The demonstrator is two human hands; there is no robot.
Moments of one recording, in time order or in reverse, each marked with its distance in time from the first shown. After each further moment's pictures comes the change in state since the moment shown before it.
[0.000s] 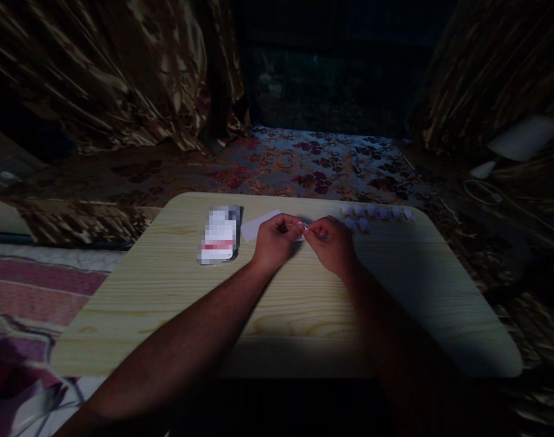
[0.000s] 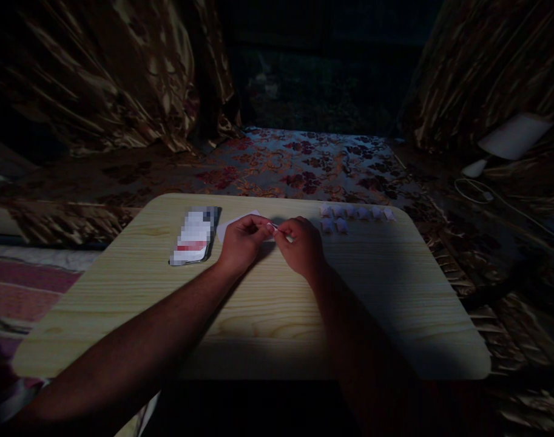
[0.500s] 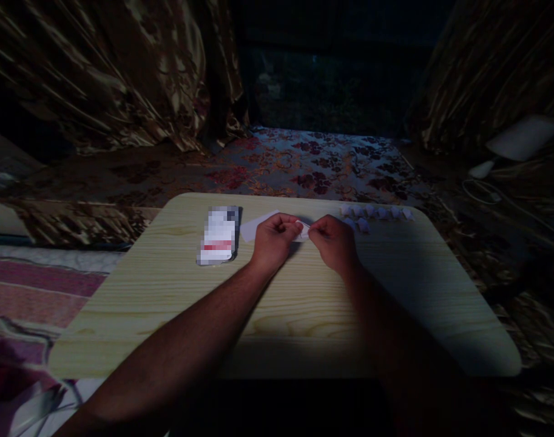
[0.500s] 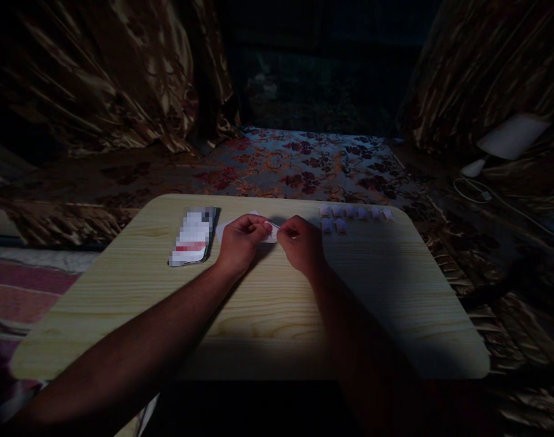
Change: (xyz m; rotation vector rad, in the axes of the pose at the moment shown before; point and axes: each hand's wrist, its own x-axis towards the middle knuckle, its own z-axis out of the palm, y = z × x) left_hand -0.002 0.005 0.002 -0.053 0.052 -0.050; right_hand 0.002 -0.004 -0.001 0.210 0.004 0.243
